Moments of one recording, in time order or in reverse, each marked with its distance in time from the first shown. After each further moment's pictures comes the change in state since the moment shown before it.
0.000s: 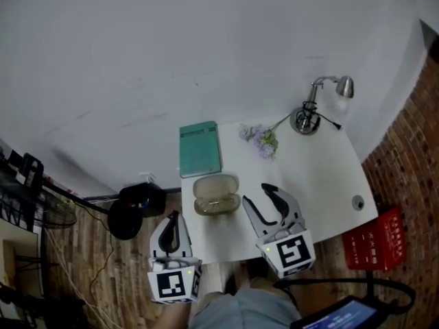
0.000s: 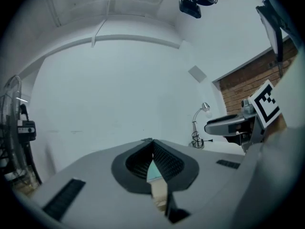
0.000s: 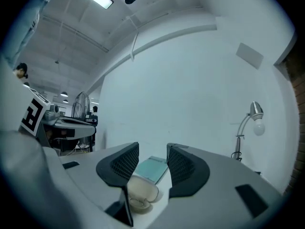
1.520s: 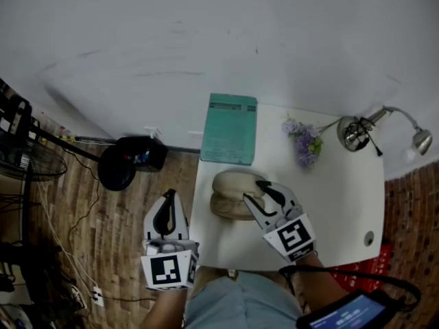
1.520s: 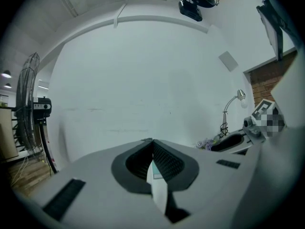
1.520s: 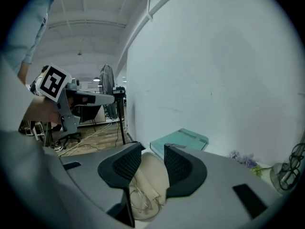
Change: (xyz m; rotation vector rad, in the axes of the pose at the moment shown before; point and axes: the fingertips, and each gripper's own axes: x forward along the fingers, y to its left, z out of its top) left arm 0.069 0.104 -0.082 -0.140 0.141 0.206; right arm 0.140 0.052 -0.123 -0.078 0.351 0.440
